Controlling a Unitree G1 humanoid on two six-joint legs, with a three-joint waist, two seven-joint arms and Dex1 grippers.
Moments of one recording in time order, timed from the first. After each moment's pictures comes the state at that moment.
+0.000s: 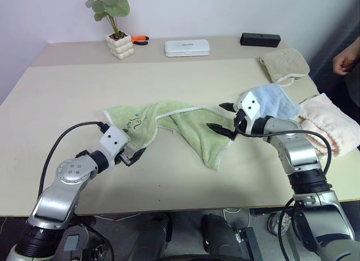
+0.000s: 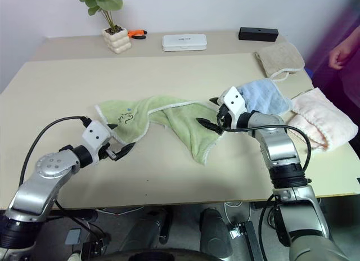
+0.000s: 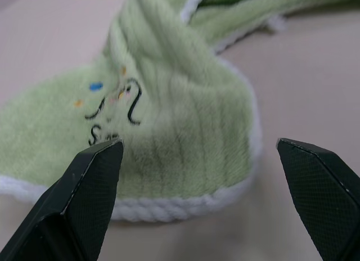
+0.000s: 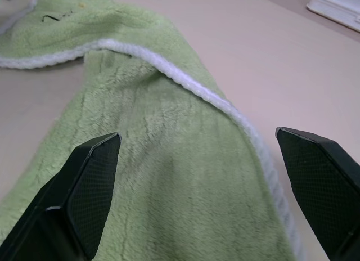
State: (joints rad) left arm -0.07 0.67 -0.03 -0.33 -0.16 0.44 -0.56; right arm -0.53 -0.52 0.05 0.15 0.20 0.30 0.86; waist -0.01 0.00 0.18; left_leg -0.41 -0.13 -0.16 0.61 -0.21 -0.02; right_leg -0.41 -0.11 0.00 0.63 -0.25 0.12
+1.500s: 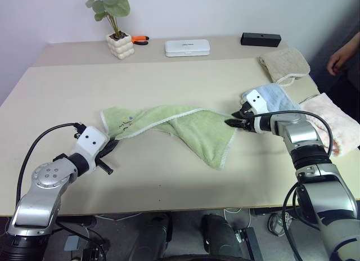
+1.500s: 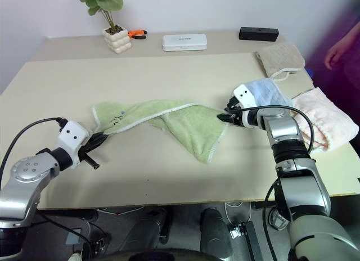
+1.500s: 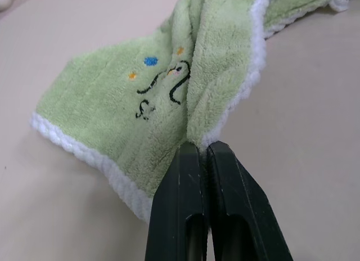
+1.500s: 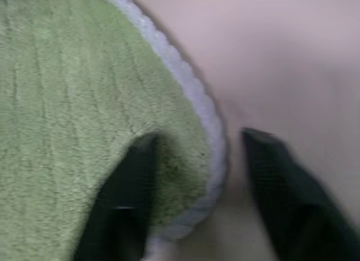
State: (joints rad) left arm 0.03 0.69 0.17 -0.36 -0.19 0.45 -0.61; right arm -0.79 -0.58 0.09 0.65 0.09 0.42 0.92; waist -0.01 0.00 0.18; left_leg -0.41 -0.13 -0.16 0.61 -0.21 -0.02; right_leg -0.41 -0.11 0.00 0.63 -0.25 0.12
